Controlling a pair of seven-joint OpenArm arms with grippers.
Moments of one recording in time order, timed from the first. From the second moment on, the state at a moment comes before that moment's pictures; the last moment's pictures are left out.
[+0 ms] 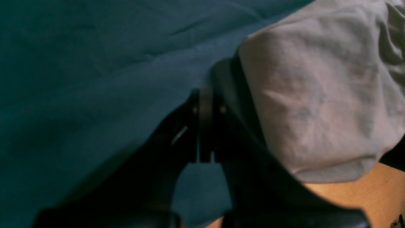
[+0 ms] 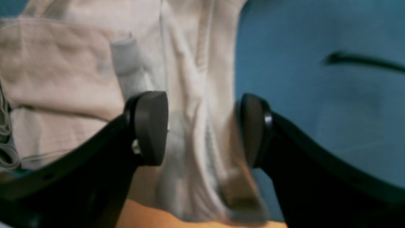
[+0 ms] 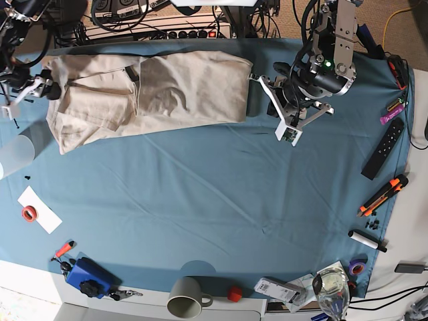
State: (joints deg) left arm 14.6 -6.1 8.0 118.8 -15.9 -9.4 67.4; right arm -14.1 30.0 46.8 77.3 51.6 39.8 -74.0
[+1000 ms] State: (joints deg) left arm 14.6 -6.1 8.0 118.8 -15.9 -9.4 67.4; right arm 2.5 30.9 34.4 77.1 29.4 31.1 -64.0
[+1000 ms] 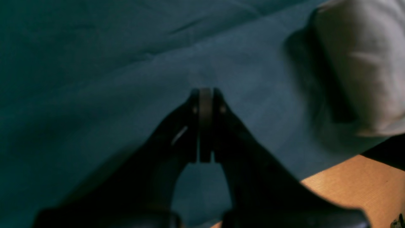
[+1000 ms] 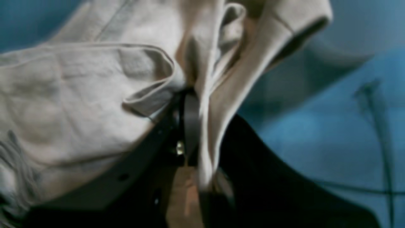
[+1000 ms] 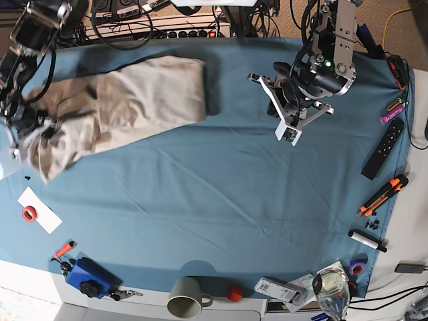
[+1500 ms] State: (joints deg) left arm 14.9 -6.1 8.0 118.8 -13.0 -9.4 67.8; right arm 0.1 30.9 34.3 85.2 51.0 35.9 -78.9
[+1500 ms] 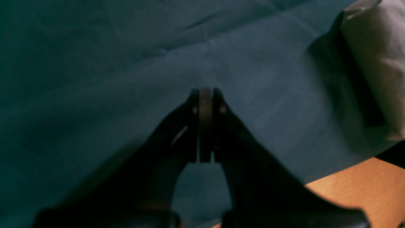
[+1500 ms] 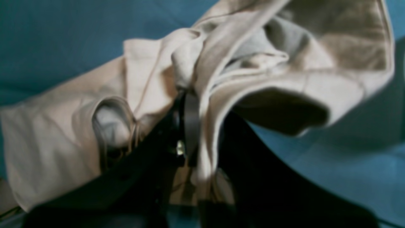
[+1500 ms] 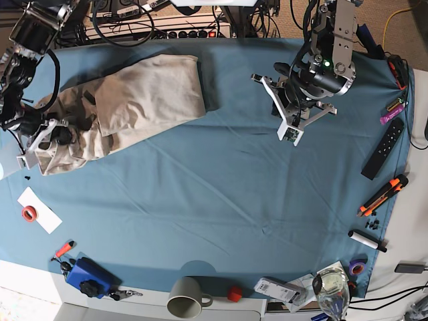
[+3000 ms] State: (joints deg) left arm 20.0 -10.1 -11.1 118.8 -18.7 -8.1 67.4; right arm -15.2 21.5 13.1 111.5 53.8 39.7 -76.7
